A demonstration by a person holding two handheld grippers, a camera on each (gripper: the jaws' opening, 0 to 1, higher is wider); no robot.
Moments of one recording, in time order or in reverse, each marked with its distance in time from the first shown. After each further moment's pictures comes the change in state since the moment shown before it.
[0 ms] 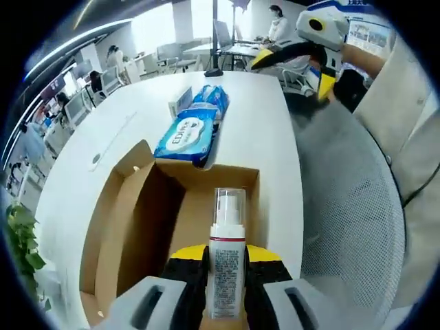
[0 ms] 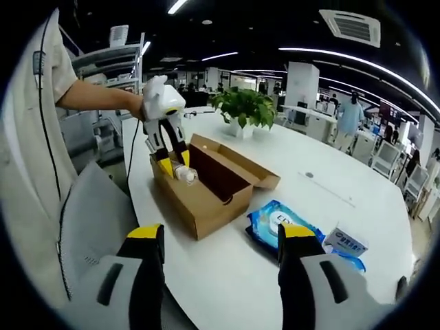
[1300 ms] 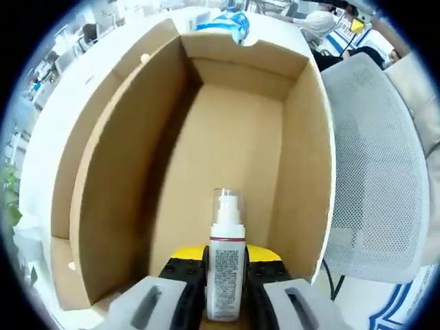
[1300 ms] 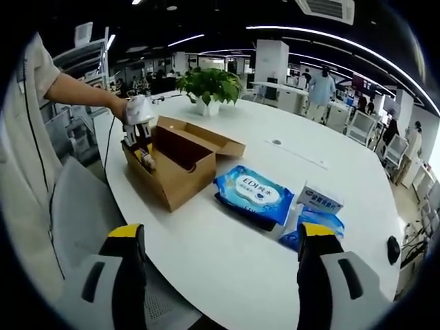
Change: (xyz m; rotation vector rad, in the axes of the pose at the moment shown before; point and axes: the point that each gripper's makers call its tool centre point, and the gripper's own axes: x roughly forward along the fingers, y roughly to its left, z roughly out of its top) left arm 0.012 0.037 -0.131 -0.106 0.357 -0.048; right arm -0.041 -0.042 -0.046 0.131 0.128 -0.168
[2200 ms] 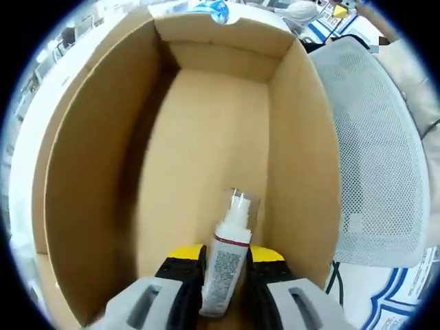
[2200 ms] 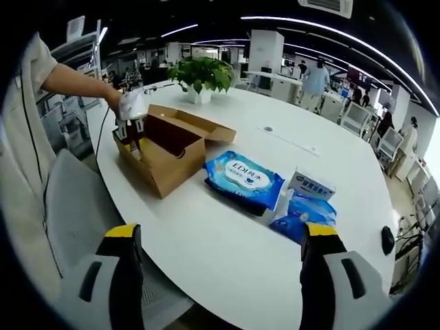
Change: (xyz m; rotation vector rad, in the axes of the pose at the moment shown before) left arm 0.024 -0.007 -0.014 0.080 0.069 -0.093; right arm -0.006 -0.017 -0.020 0.019 0.072 -0.047
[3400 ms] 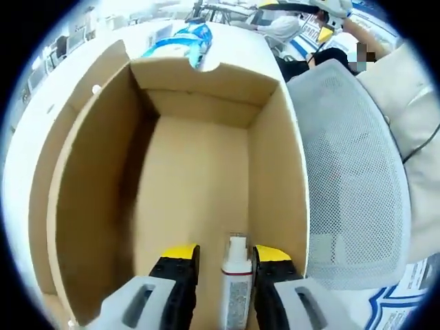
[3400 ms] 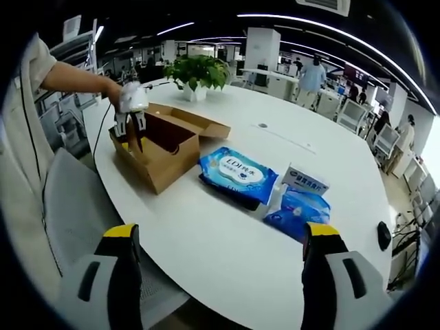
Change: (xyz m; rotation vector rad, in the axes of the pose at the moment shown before) left arm -0.003 -0.017 0.061 0.050 -0.127 -0.117; right arm -0.008 -0.010 -0.008 0.010 0.023 -0.028
